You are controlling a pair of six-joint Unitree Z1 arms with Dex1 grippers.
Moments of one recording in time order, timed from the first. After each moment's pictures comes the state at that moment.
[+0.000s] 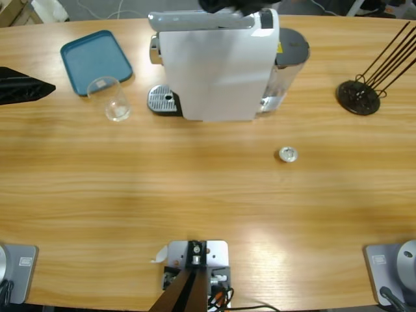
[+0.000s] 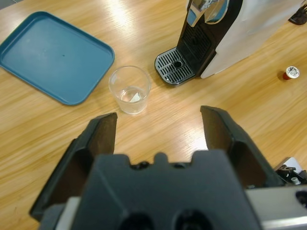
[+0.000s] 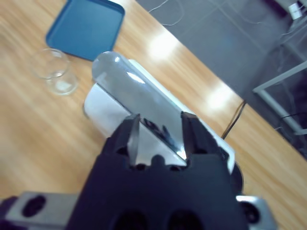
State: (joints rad) arm 0 -0.57 1.12 -0.81 0.37 -0.02 -0.13; arm 1 0.96 1.69 -1.50 0.52 -0.33 -0.02
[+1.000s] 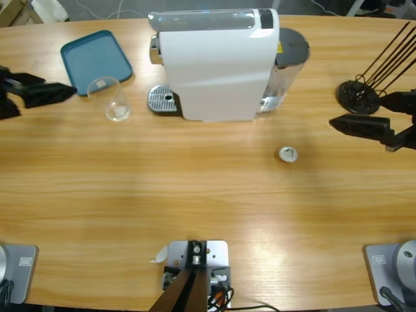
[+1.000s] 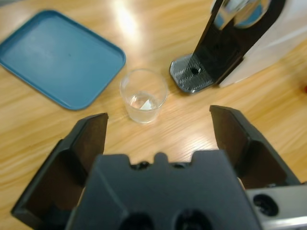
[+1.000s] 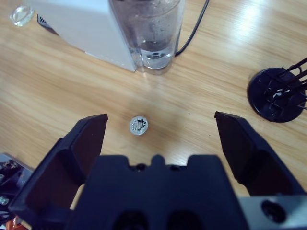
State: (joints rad) arm 0 -0.48 1.21 -0.61 0.04 -0.06 -0.11; arm 1 0.77 1.09 -0.75 0.48 -0.18 0.30
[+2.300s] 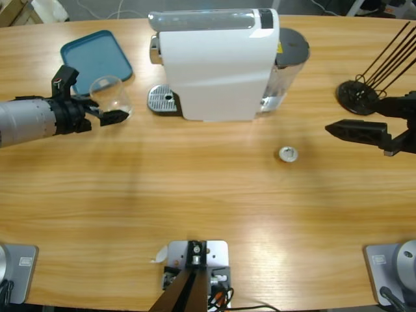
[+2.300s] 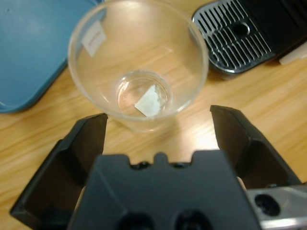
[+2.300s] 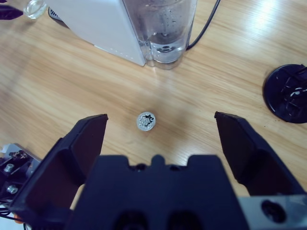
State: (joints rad) arm 0 -0.54 1.70 -0.40 -0.57 0.00 -0.12; arm 1 0.69 1.09 -0.73 0.45 -0.06 0.23
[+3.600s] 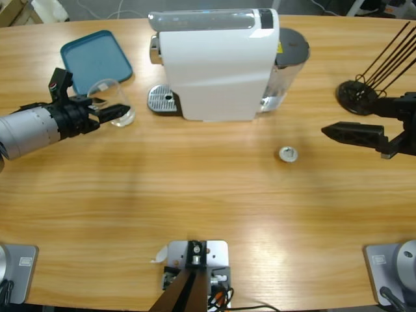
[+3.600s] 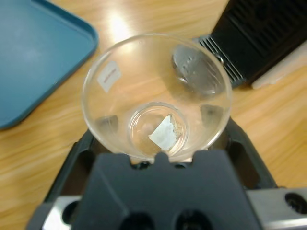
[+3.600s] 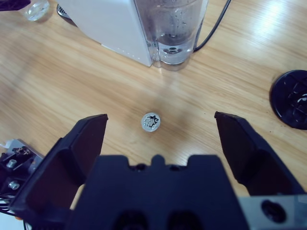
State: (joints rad) arm 0 -0.55 1.83 -0.20 -1.08 -0.03 -0.16; arm 1 0.69 1.09 -0.72 0.43 -0.03 0.21
